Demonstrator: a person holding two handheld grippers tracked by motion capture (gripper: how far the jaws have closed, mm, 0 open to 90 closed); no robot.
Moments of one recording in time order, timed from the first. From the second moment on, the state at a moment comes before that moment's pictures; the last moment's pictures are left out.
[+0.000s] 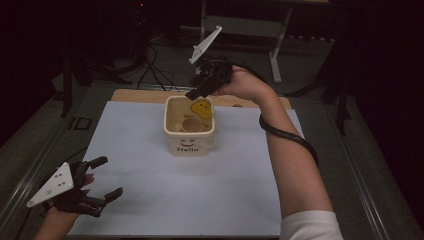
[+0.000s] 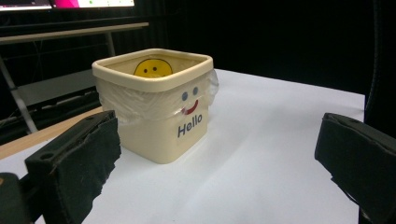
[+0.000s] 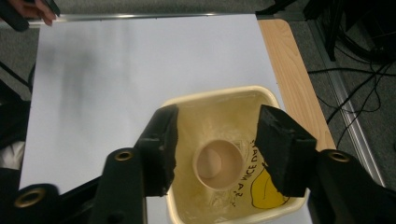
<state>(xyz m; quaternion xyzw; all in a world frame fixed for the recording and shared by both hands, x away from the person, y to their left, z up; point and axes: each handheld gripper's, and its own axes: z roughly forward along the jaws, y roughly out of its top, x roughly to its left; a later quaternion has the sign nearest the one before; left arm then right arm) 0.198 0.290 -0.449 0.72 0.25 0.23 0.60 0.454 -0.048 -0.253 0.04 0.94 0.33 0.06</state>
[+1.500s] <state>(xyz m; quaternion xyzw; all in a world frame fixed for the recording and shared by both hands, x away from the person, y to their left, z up) 0.196 0.289 -0.449 0.72 0.24 0.23 0.60 0.390 -0.130 -0.295 0.10 0.92 0.38 0.08</state>
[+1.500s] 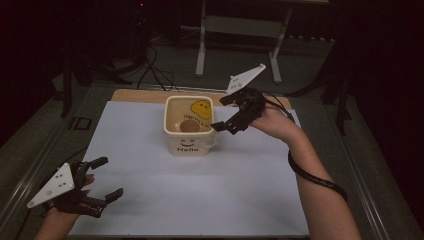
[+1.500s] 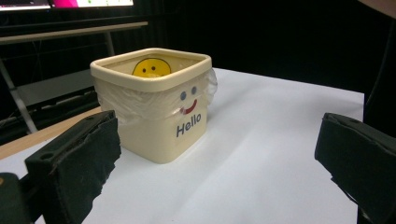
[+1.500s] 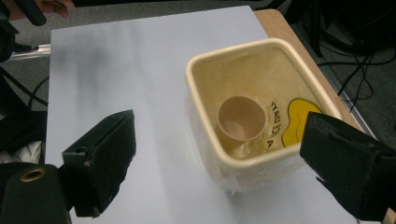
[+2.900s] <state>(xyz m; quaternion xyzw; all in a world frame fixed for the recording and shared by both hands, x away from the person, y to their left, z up) 0.197 0.286 -0.449 0.73 0.24 0.23 0.60 0.332 -0.218 -0.425 0.18 0.87 0.45 0.05</state>
